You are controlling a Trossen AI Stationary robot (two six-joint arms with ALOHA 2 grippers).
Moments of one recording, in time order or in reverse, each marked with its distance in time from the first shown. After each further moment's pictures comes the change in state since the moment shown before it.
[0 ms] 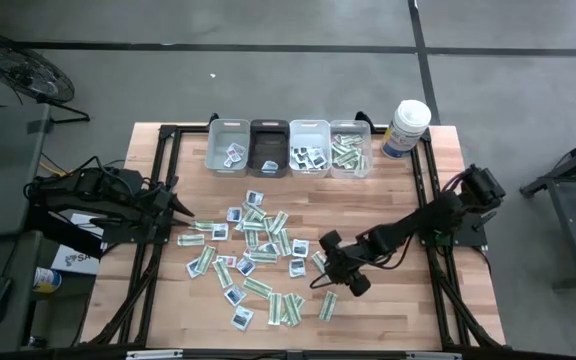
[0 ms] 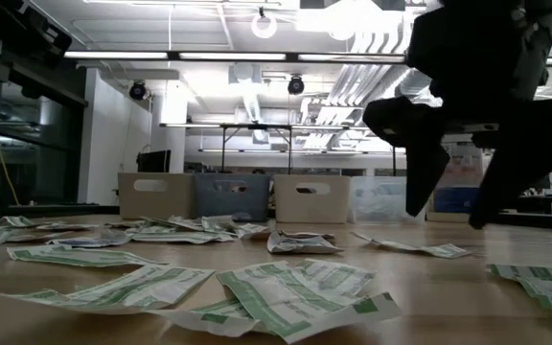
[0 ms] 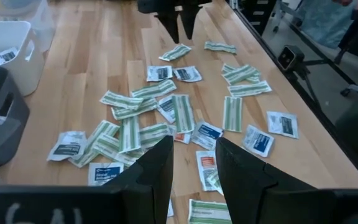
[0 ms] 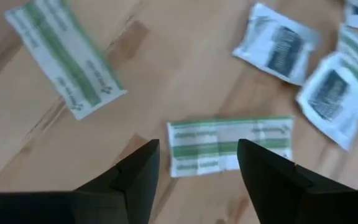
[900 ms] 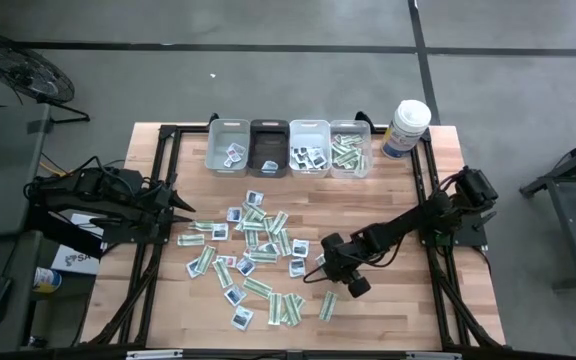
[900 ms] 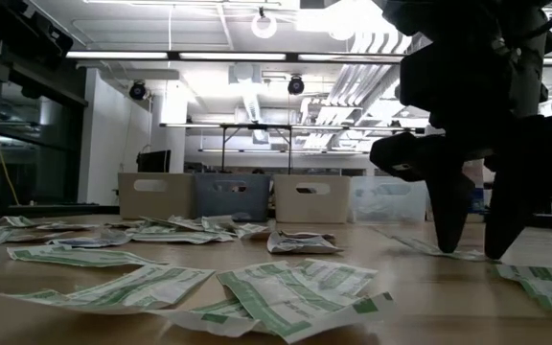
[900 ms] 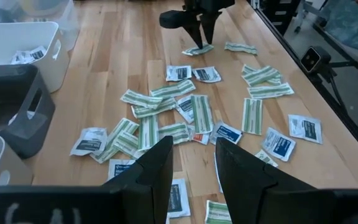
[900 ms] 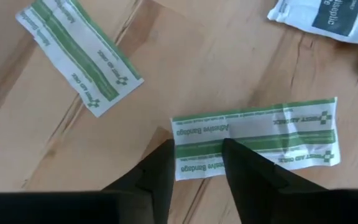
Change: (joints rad) left arm 0.000 0.000 0.000 0.000 -0.078 -0.001; right arm -0.032 0.098 -0.004 -0.087 -0.118 0.103
